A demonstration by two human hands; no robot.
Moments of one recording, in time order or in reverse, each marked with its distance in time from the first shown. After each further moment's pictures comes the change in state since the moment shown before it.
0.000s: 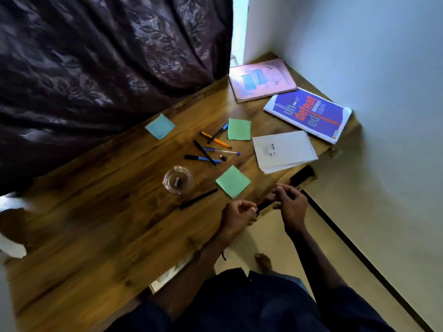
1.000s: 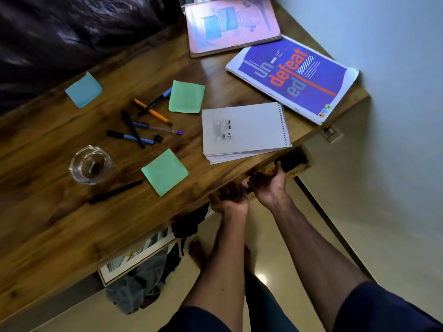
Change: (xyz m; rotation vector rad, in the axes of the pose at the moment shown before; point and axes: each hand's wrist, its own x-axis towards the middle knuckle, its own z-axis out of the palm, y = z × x) left_hand 0.188 -0.045 0.222 -1.823 0.684 -0.441; right_hand 0.225 0.124 -0.054 0.737 -0.262 0.849
